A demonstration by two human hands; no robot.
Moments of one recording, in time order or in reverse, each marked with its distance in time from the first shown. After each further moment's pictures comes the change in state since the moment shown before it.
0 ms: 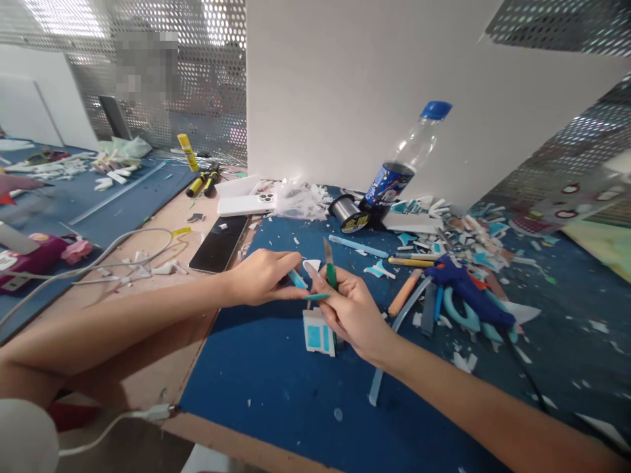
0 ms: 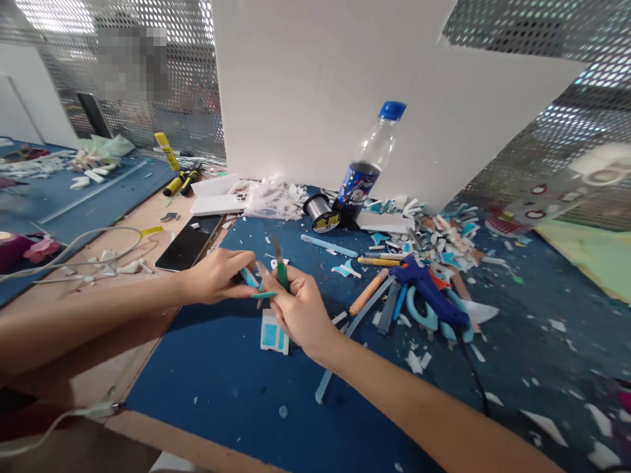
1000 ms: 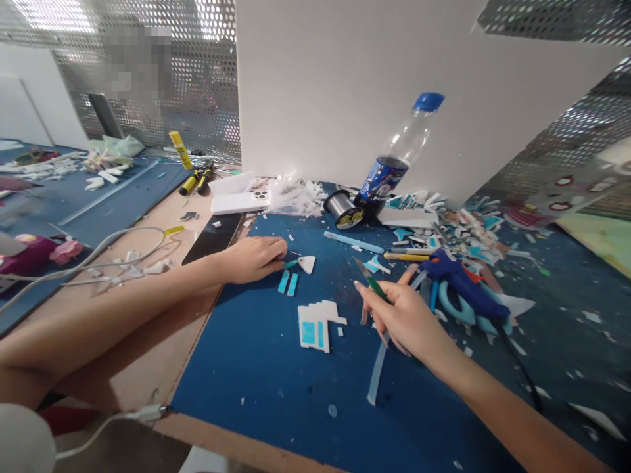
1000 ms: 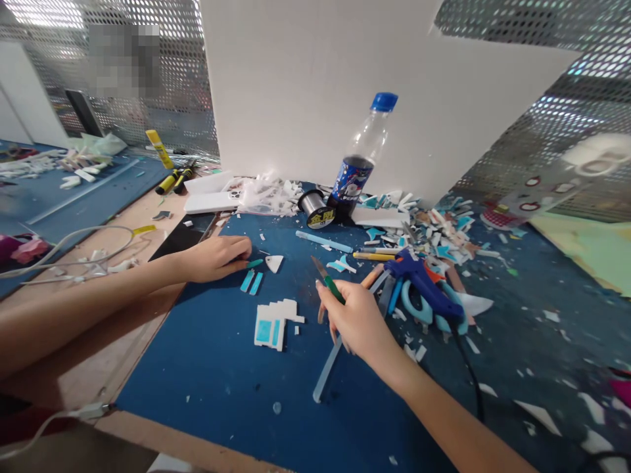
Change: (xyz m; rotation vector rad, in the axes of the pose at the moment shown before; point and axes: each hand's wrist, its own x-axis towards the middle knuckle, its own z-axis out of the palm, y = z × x) left_hand 0.003 -0.036 0.000 0.079 -0.347 -0.098; right_hand -0.030 -0.001 -0.069 -0.661 0.274 0.164
